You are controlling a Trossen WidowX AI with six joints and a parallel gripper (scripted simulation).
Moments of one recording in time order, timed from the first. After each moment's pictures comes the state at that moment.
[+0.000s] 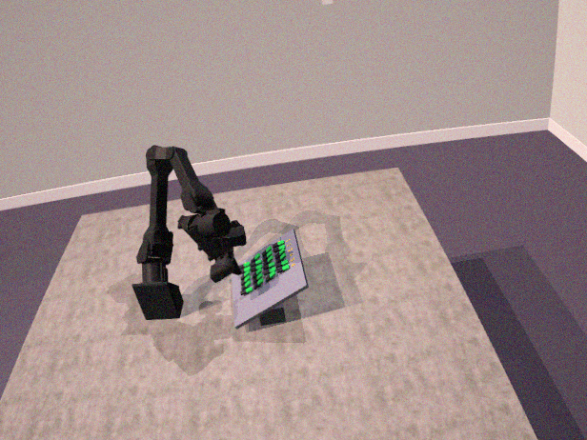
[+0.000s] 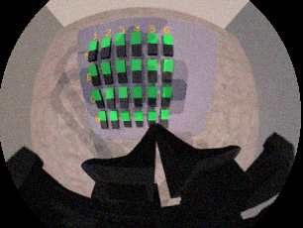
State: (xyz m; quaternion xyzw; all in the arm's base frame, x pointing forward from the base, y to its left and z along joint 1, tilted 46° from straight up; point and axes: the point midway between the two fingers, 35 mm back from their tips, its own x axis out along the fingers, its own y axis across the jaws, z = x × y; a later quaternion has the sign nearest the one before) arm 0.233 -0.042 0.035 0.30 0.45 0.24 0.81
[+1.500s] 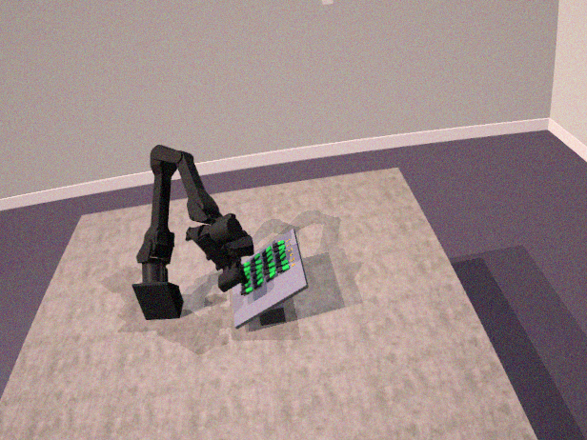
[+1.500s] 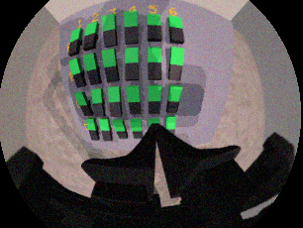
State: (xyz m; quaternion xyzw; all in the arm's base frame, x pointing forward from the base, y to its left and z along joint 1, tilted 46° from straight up) arm 0.248 -0.017 0.013 0.31 0.45 0.24 0.80
